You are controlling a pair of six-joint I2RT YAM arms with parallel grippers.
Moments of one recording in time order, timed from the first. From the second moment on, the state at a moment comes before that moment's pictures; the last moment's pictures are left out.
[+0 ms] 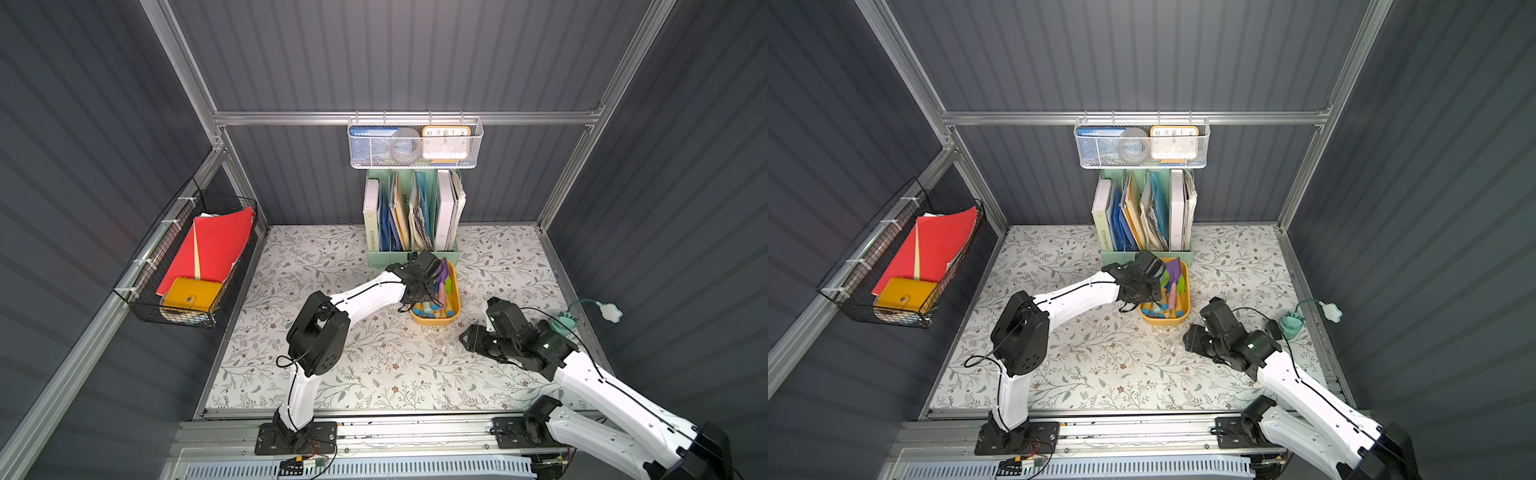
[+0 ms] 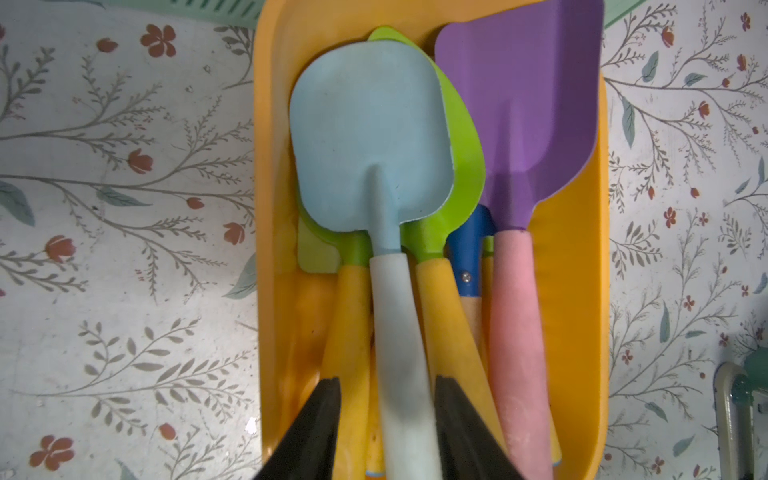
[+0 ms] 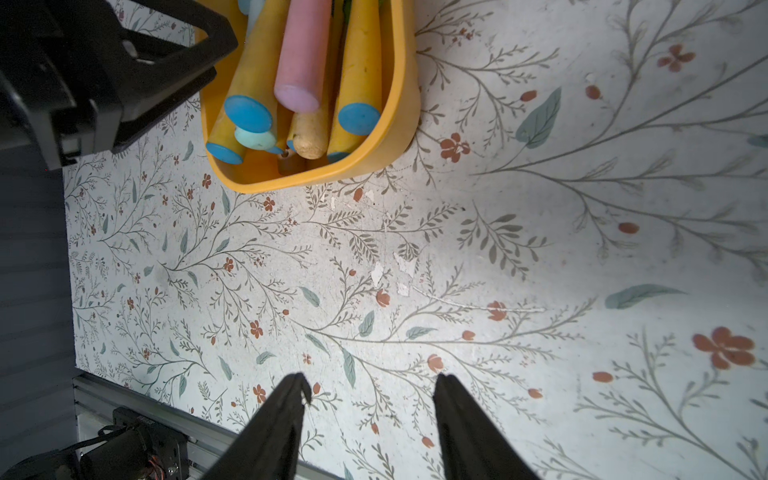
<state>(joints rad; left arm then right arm) -0.76 2.03 1.64 -0.63 -0.12 -0.77 0.58 0.90 0.65 -0.67 -0.06 0.83</state>
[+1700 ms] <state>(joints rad) -0.10 1.41 0.85 -0.21 -0.50 -0.46 0.15 0.75 0.47 -0.13 0.73 0.27</state>
